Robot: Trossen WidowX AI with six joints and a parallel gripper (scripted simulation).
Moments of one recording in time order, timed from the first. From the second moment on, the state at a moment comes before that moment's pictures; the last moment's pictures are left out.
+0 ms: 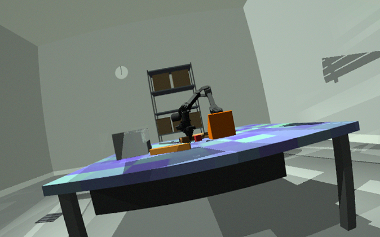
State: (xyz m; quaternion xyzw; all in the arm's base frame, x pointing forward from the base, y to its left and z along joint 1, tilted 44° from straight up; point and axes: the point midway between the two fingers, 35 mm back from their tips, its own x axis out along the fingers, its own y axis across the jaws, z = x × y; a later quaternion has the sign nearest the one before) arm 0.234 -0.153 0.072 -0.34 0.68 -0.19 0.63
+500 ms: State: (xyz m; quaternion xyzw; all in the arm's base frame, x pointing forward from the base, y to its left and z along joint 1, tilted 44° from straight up) arm 0.228 -0.140 0.061 -0.33 0.67 -0.21 0.63
